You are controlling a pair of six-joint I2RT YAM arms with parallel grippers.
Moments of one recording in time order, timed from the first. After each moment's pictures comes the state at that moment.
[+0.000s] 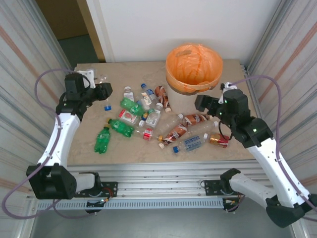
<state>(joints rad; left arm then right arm) -0.01 1.23 1.13 -0.39 0.38 -0.27 0.52 0.94 1.21 -0.76 0.17 0.54</state>
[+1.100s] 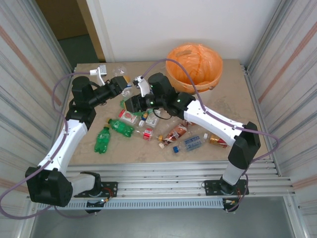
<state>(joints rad) -0.17 1.19 1.02 0.08 0.66 -0.84 0.88 1.71 1.60 -0.33 -0.38 0.43</state>
